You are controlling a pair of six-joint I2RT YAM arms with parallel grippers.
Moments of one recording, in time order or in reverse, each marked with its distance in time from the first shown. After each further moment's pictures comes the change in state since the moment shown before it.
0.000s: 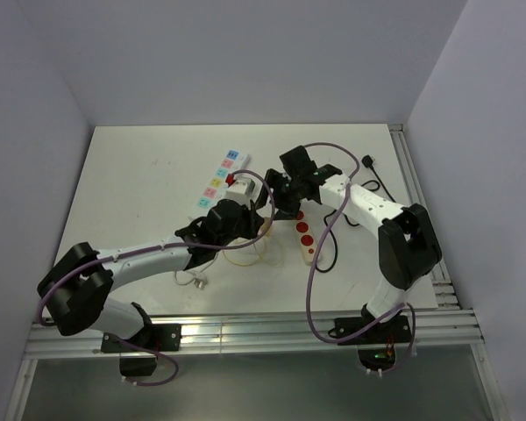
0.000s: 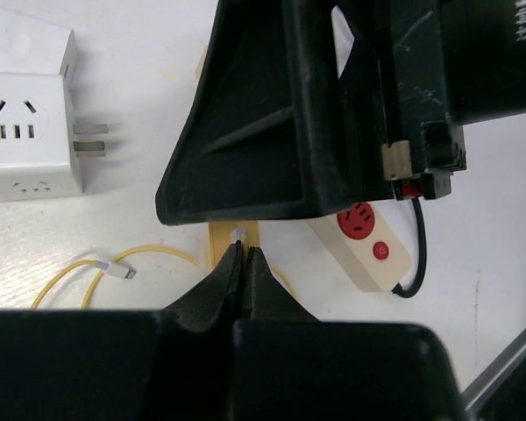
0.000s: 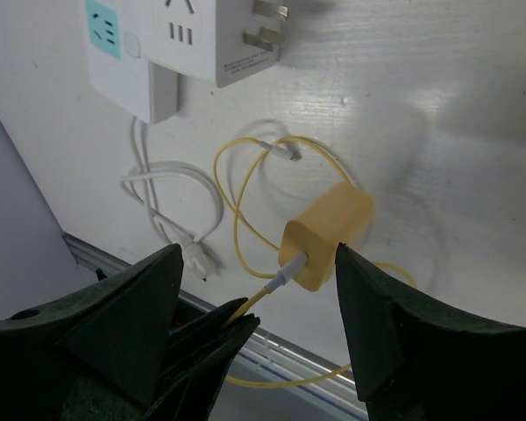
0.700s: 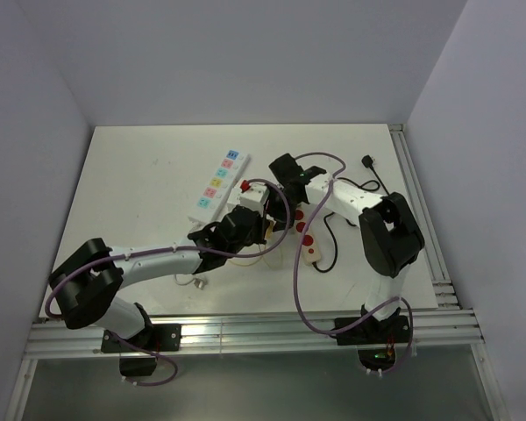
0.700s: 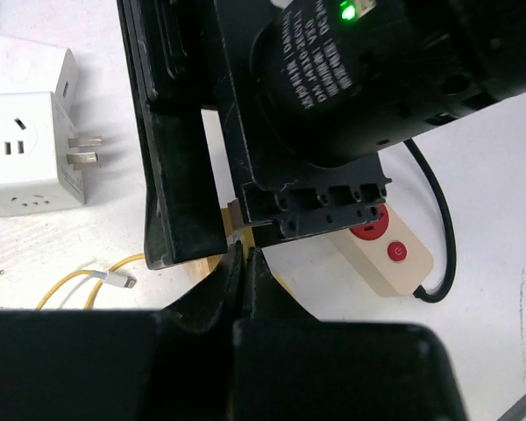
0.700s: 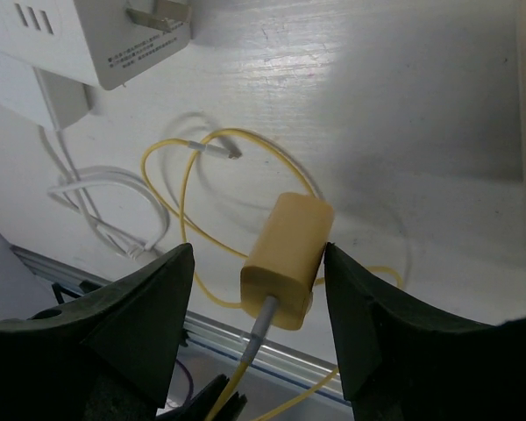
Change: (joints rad) left arm -0.097 0.068 0.043 0.000 -0.141 0.091; right arm 0.034 0.130 0.037 -0.090 0.033 0.005
